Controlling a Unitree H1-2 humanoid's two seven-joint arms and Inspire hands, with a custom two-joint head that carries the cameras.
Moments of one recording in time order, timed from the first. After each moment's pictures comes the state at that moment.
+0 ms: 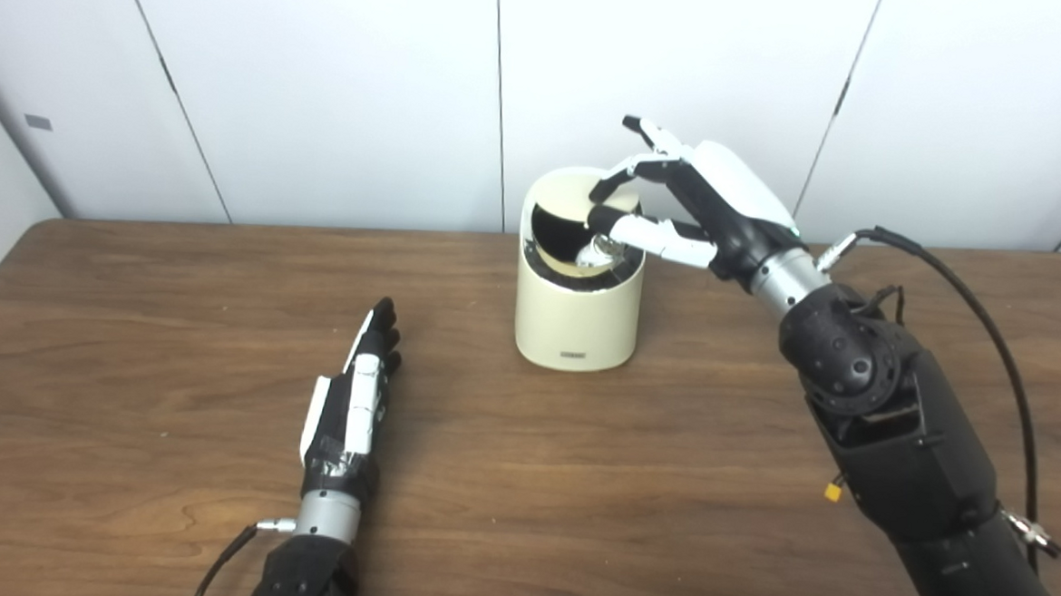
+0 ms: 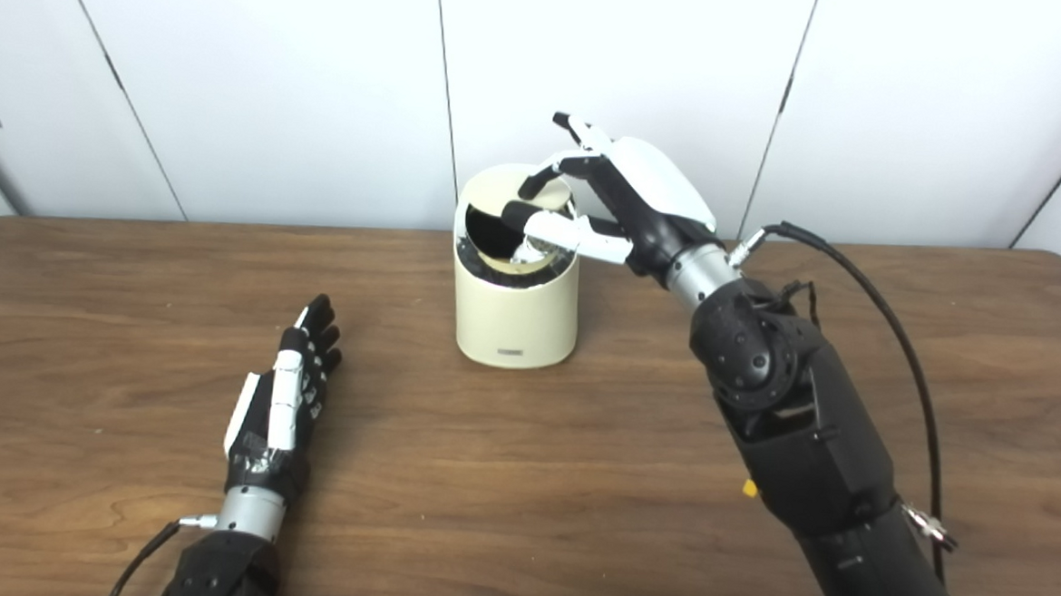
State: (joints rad) left arm -0.06 -0.03 0.03 -0.01 -0.05 -0.01 0.00; right arm -0.59 -0.32 0.28 -0.14 -0.56 0.27 0.31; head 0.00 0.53
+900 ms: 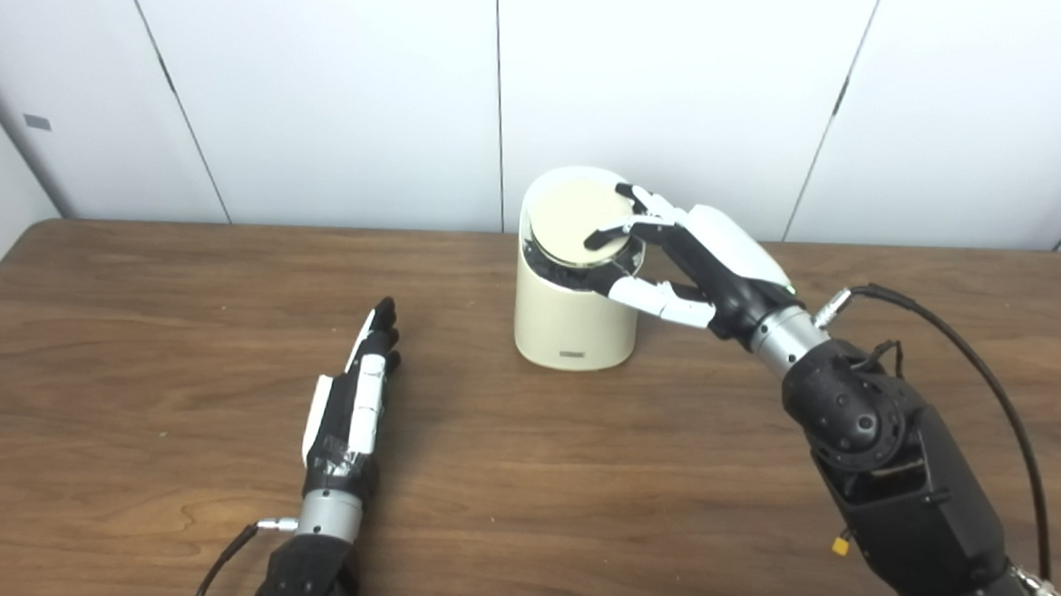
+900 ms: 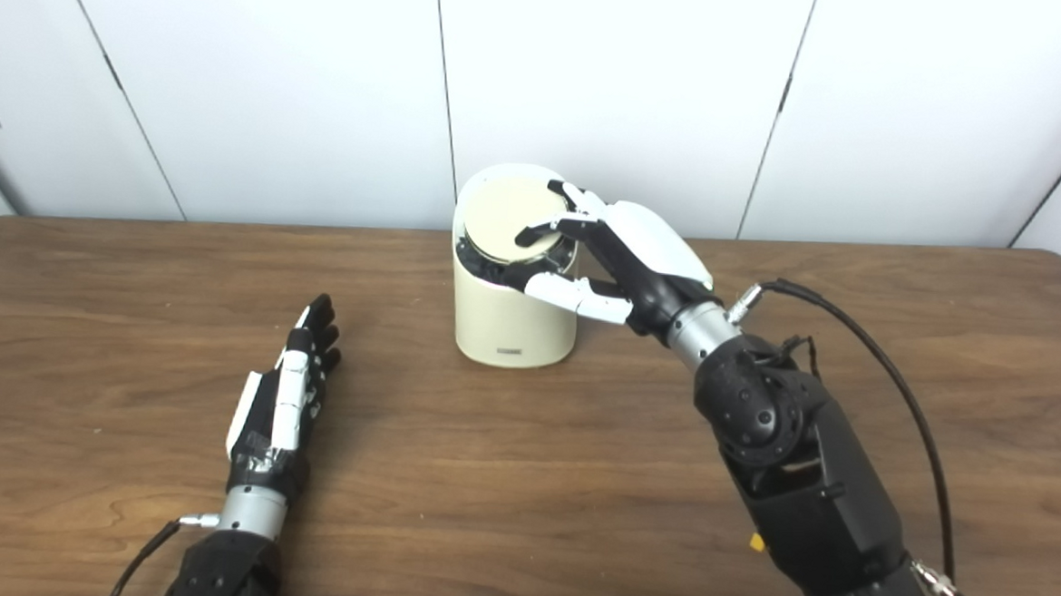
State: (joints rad) left arm -0.06 -0.03 0.02 -0.01 -0.01 0.00 0.03; right arm -0.51 -0.32 0.30 -0.17 -0.57 0.27 0.33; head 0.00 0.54
